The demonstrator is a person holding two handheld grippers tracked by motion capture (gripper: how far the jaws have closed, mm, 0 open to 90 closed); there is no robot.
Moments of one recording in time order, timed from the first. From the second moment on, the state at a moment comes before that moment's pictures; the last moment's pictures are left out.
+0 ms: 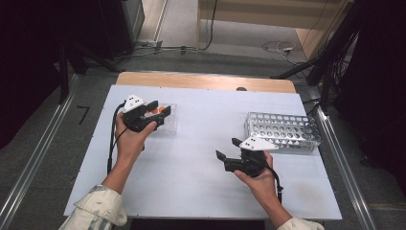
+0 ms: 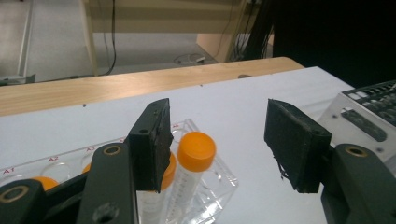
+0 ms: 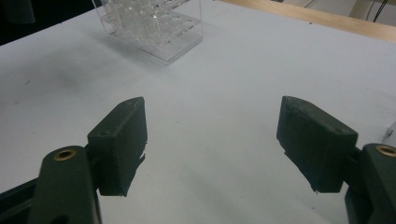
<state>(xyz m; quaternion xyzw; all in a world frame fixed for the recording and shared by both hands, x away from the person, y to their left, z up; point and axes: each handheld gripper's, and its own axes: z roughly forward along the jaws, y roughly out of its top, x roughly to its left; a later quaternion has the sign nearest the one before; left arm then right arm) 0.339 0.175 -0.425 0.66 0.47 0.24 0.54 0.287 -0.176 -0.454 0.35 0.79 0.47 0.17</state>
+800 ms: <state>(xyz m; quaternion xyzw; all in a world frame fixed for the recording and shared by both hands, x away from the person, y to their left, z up) 0.285 0.170 -0.428 0.69 0.44 0.22 0.54 0.287 -0.214 -0.448 0.38 0.78 0.46 0.20</state>
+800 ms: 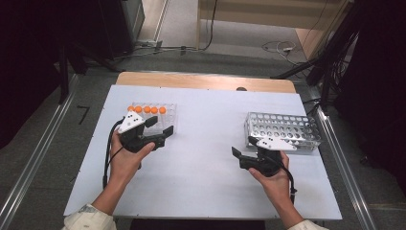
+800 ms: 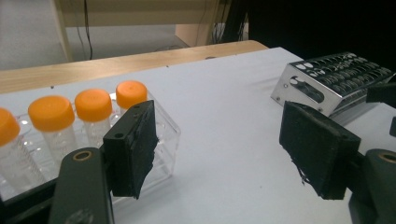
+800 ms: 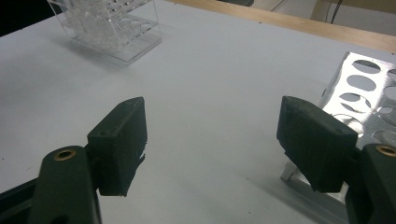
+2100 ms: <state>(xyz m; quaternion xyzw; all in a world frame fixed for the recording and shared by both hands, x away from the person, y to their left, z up) 0.251 0.211 -0.457 0.67 0.48 0.23 0.51 0.275 -0.261 -0.450 0.43 0.75 0.45 0.23</state>
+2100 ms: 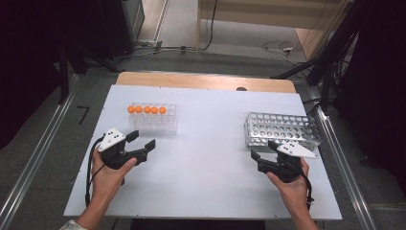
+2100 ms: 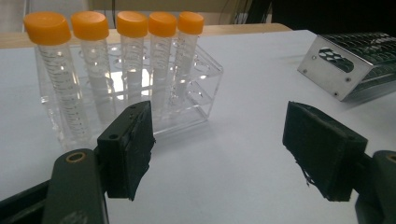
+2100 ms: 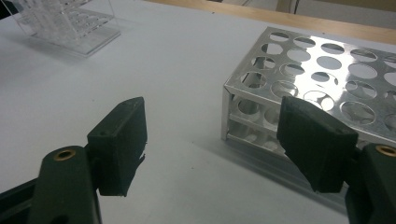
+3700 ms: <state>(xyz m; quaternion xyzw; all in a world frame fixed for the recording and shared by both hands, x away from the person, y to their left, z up) 0.235 0.247 -0.473 0.65 0.52 0.26 0.49 0.257 -0.322 -0.454 0.48 0.72 0.42 0.26</state>
